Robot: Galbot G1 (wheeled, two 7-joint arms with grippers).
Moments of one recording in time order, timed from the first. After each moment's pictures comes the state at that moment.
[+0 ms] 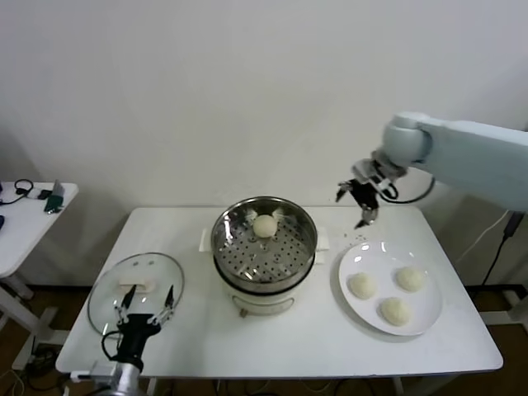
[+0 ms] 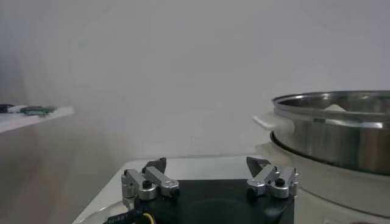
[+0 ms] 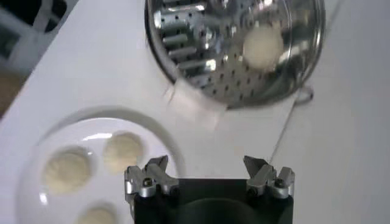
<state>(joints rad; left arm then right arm) 1.62 -1.40 -0.65 -1.96 -0.16 -0.06 0.02 0.73 0.71 -1.54 1.34 0.40 -0.12 -1.02</state>
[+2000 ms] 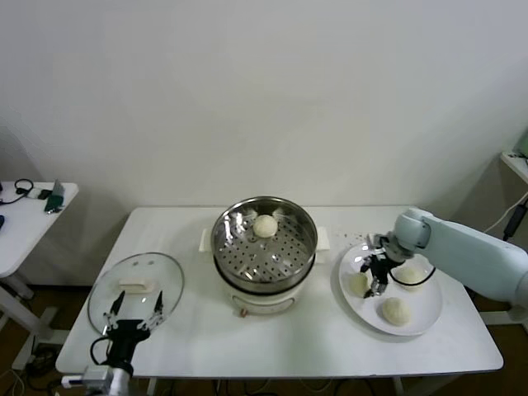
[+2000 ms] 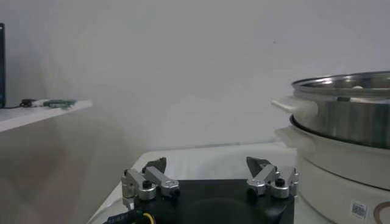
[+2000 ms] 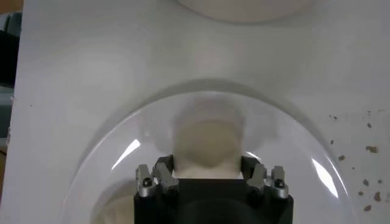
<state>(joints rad) 1.64 -1.39 -0.70 -1.92 -0.15 -0.06 0.02 0.15 0.77 -1.16 1.08 0.30 -0.23 -1.01</state>
